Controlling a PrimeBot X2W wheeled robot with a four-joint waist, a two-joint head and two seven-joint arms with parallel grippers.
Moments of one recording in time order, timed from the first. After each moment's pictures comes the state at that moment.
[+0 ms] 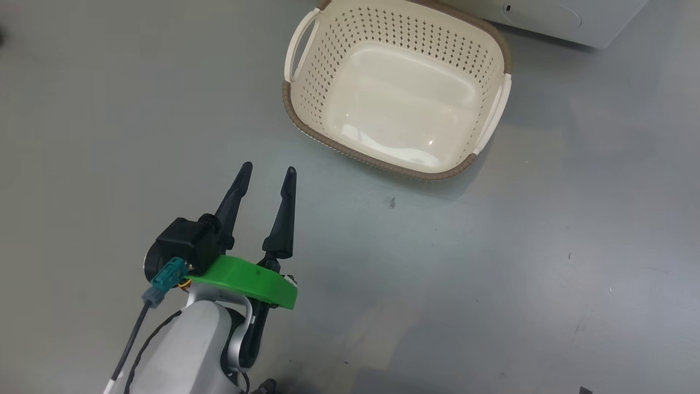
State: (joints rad) left arm -0.34 0.03 -0.44 0.22 -0.56 0.05 -0.25; right arm -1.28 -0.19 -0.19 0.65 1.41 -0.13 0.56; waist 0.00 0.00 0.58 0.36
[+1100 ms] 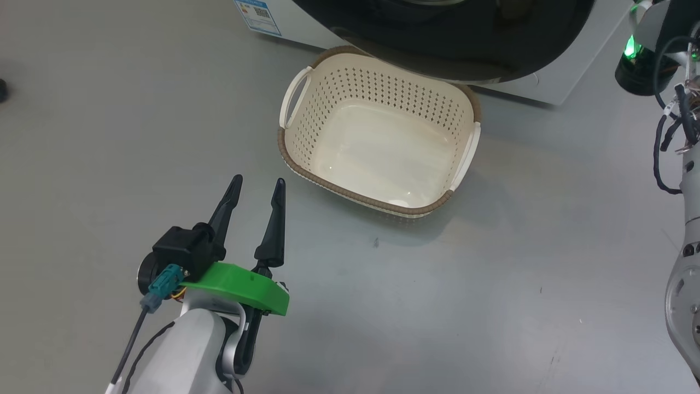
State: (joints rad) left arm -0.33 0.03 -0.42 0.25 -0.55 0.05 -0.25; right arm -1.14 -0.14 -0.16 0.77 1.43 -0.13 0.65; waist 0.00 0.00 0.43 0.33
